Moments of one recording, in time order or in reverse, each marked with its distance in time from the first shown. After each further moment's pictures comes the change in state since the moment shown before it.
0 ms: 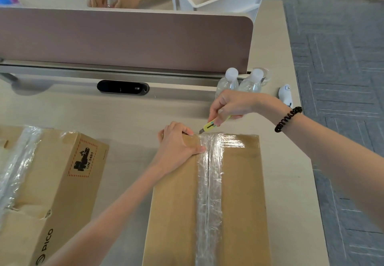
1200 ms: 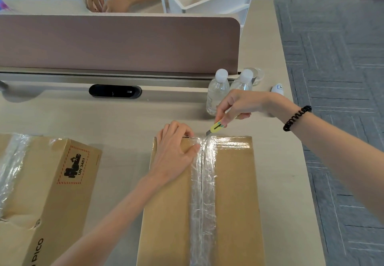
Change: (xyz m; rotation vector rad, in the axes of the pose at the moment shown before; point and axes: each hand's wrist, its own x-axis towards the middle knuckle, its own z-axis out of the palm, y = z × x) left_hand -0.005 0.001 0.018 0.064 0.130 0.282; right_hand -0.034 0.020 -0.015 0.104 -0.021 0.005
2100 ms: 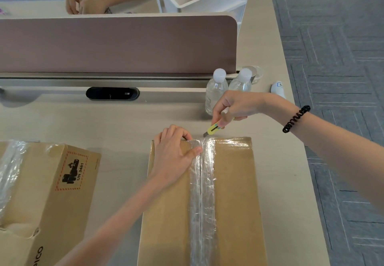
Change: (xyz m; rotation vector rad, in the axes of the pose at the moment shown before) left_hand 0.005 -0.006 0.006 0.027 -0.005 -0.049; right_hand 0.013 0.003 0.001 -0.069 -0.005 0.000
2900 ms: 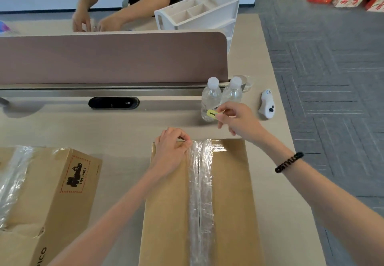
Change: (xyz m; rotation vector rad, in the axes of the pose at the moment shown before) left_hand 0.008 0.008 -0.011 -0.114 -0.111 -0.132; right_hand -0.028 0.015 0.066 0.394 0.767 -0.117
